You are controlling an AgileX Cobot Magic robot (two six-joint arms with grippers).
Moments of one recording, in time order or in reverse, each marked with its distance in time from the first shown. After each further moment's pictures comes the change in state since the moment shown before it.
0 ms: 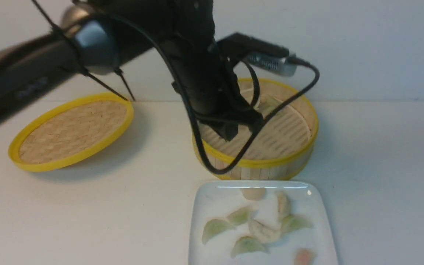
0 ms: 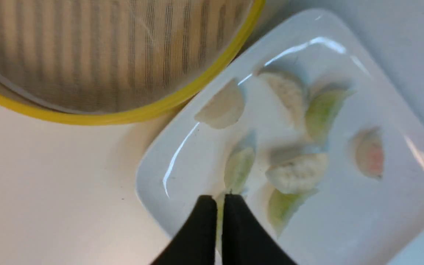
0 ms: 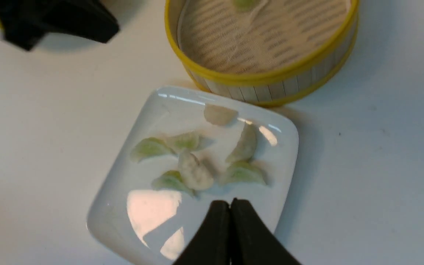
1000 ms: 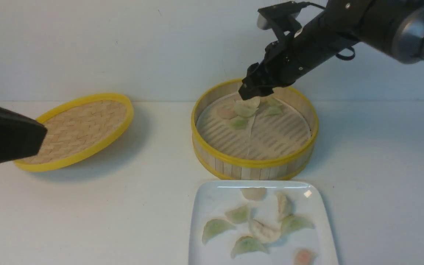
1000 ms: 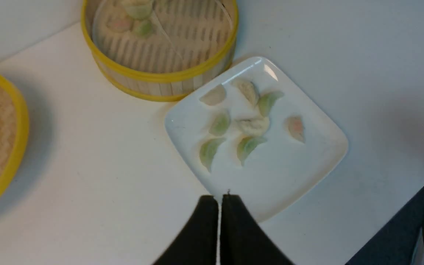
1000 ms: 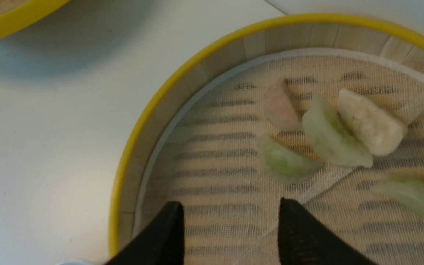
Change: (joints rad) right arm 0.368 1.208 -0.891 -0.090 -0.245 -0.120; left arm 0.000 -0.960 0.460 0.069 0.051 -0.154
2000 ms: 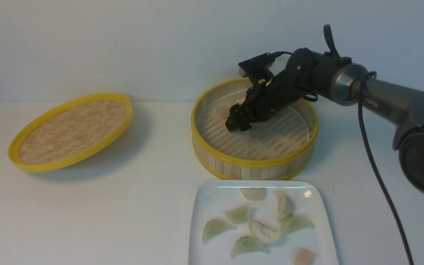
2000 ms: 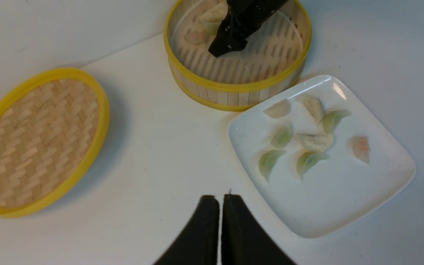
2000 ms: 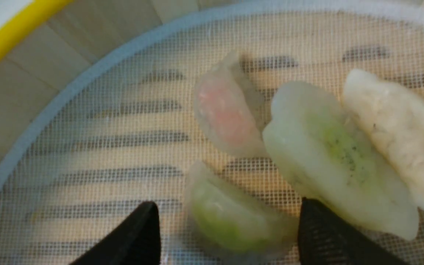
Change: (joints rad) right arm 0.014 0.289 -0.108 0.009 -0.167 -0.046; left arm 0.000 -0.035 0.003 0.167 0.002 -0.077
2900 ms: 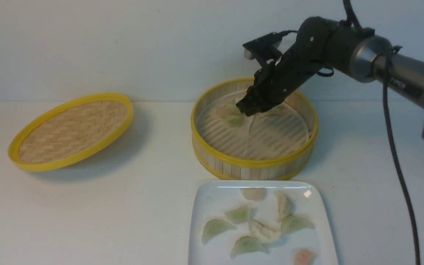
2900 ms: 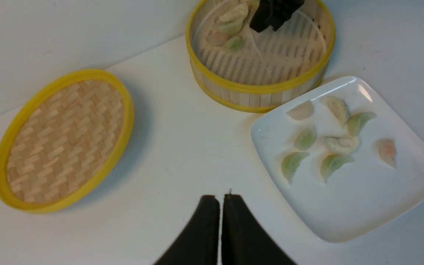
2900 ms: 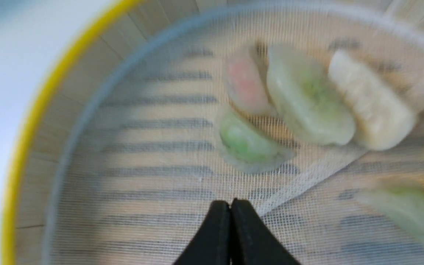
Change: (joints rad) right arm 0.000 -0.158 0.000 -0.119 0.193 0.066; left arm 0.000 0.000 0.000 0.061 0.000 -0.004
